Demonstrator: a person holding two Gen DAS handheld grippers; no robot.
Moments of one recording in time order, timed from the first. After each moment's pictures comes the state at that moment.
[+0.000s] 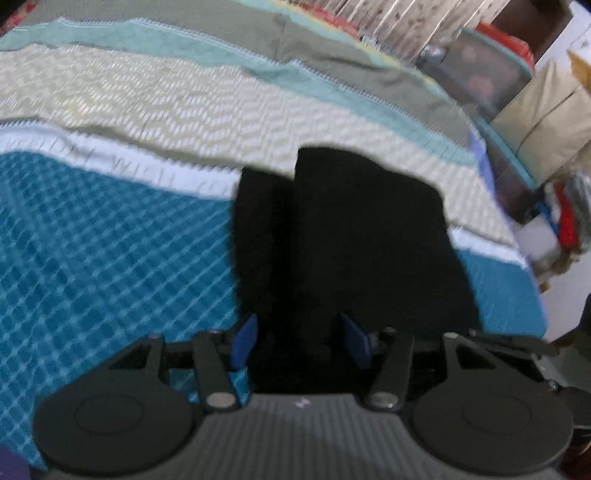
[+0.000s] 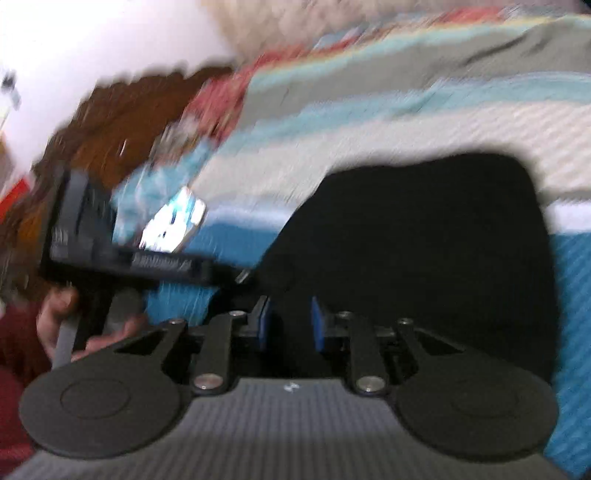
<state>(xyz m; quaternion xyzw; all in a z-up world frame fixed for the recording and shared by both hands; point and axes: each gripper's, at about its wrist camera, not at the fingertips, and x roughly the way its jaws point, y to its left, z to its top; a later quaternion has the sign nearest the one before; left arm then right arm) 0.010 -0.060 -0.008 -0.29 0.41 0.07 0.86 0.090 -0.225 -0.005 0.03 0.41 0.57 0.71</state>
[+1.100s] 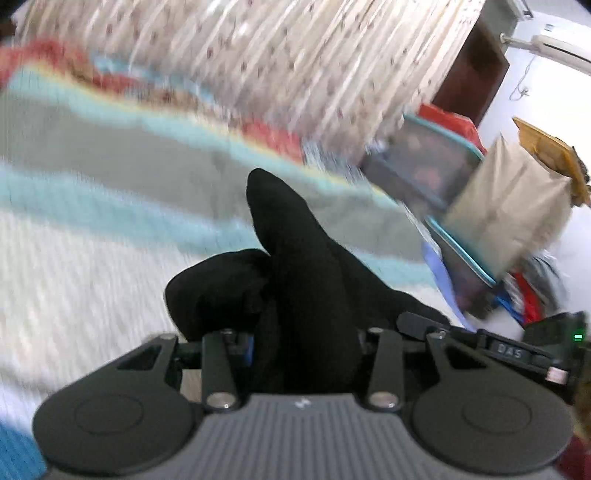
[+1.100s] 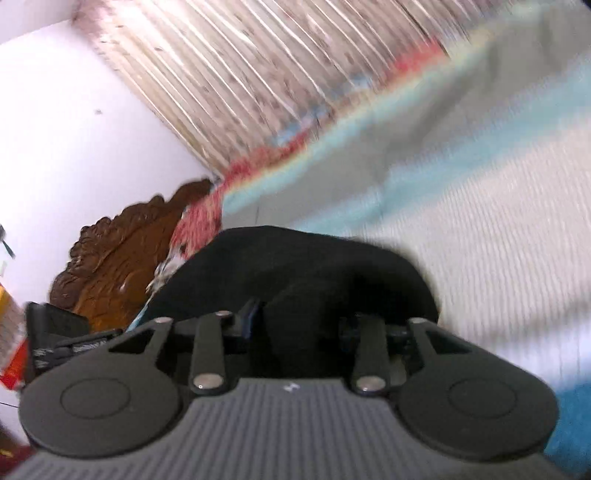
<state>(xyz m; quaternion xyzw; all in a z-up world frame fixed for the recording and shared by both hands) 0.123 0.025 0.101 -0.24 0.24 0.04 0.94 0.242 -0.189 0.067 0.23 0.33 0.52 0.75</state>
